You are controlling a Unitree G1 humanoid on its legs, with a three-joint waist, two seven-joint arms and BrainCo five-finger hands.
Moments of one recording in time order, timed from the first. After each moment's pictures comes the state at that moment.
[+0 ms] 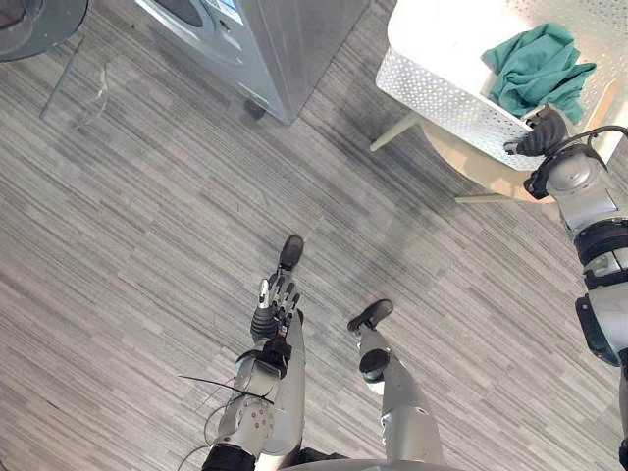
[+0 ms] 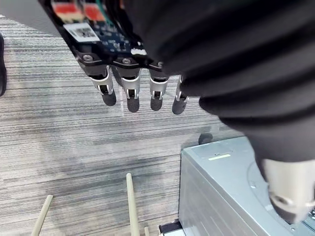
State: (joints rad) left arm 0.08 0.00 -0.19 0.25 -0.89 -0.16 -0.02; right arm -1.13 -0.76 0.44 1.08 -0.09 -0.01 -0.06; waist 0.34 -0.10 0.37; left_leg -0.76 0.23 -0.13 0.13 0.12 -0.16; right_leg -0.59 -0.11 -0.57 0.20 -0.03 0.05
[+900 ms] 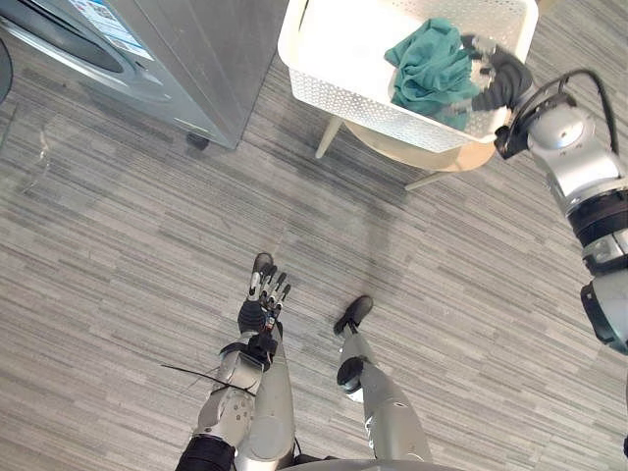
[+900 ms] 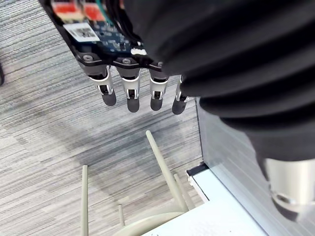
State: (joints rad) left arm 0.04 0.14 -0.20 0.25 -0.89 -0.16 -0.10; right arm -1.27 -0.80 0.60 0.81 0.24 -0.09 0.07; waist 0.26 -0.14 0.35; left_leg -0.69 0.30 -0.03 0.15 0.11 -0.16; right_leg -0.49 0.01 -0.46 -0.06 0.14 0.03
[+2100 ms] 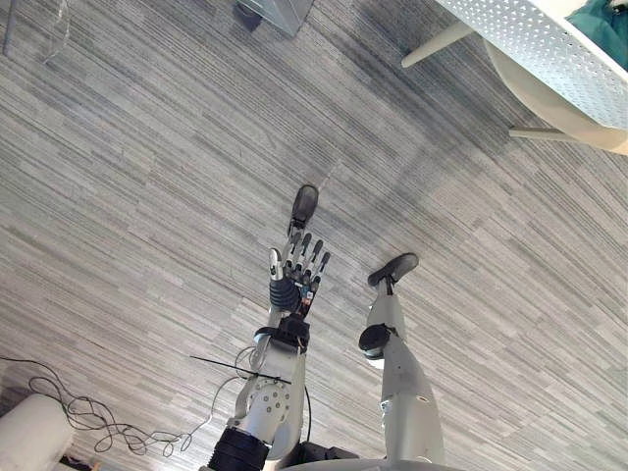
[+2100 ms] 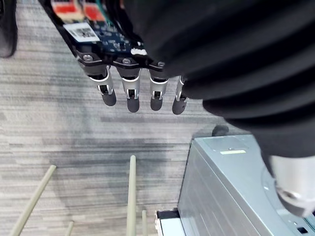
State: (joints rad) left arm 0.01 -0.02 -0.33 0.03 -1.04 -0.19 -0.08; right arm -1.63 -0.93 0.74 1.20 -0.18 0.01 -0.14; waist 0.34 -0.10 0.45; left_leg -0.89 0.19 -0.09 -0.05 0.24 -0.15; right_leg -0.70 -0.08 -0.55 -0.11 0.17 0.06
